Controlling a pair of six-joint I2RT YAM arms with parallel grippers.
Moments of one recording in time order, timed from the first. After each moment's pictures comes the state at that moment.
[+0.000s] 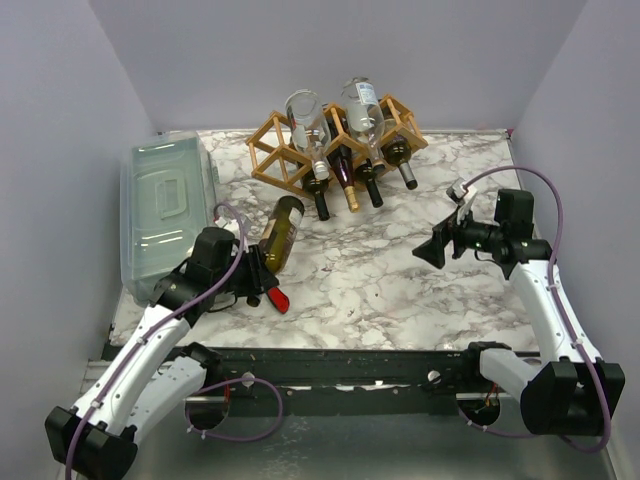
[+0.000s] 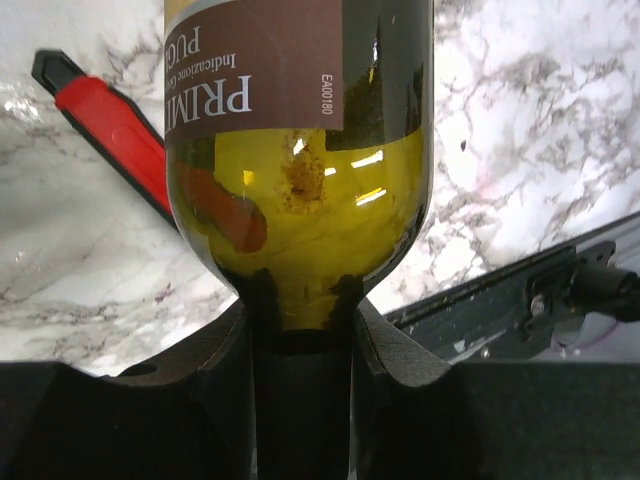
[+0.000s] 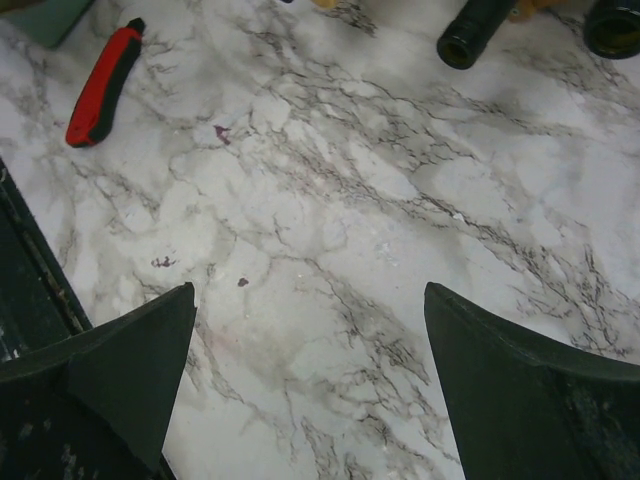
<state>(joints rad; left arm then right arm) -0.42 0.76 0.70 -0.66 0.24 -0.57 -0.05 1.05 0.83 -0.49 -0.84 -0.38</state>
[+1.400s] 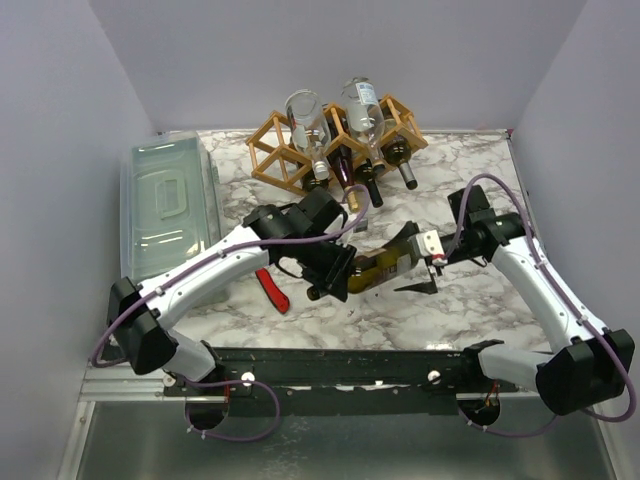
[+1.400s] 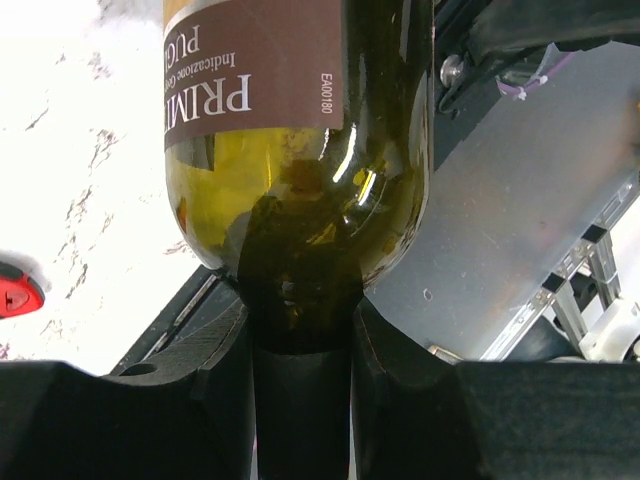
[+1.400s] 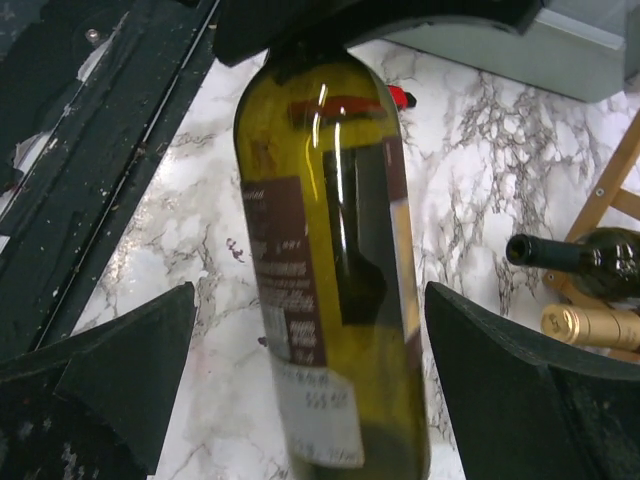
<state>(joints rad) -0.88 1.43 1.36 -0.98 0.45 -0.35 0.24 1.18 1.04 -1.09 -1.19 -1.60</state>
